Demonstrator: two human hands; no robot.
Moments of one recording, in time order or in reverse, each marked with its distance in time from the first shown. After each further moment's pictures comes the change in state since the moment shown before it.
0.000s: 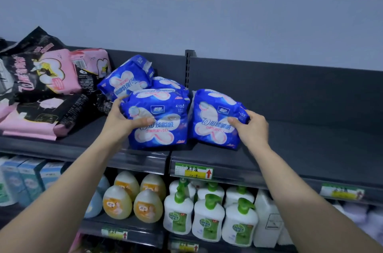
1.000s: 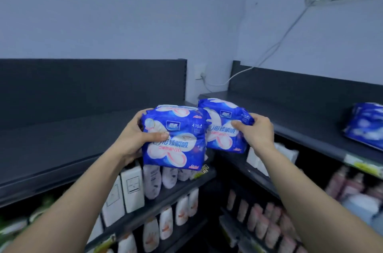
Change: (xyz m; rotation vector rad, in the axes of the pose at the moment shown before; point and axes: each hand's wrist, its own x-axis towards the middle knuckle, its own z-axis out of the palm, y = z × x) left_hand -0.216 -0.008 0.454 -0.283 -0.984 -0.227; right_hand -0.150 0.105 -0.512 -0.336 0.685 0.318
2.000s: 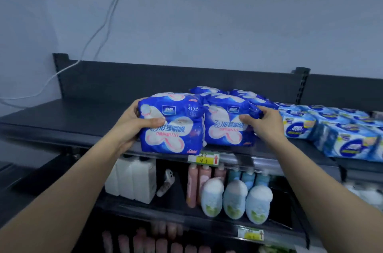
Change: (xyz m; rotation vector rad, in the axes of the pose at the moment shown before) left_hand 0.218 -0.114 0.455 -0.118 -0.660 -0.141; right_hand 0.117 0.202 -0.393 -0.316 0.583 0.236
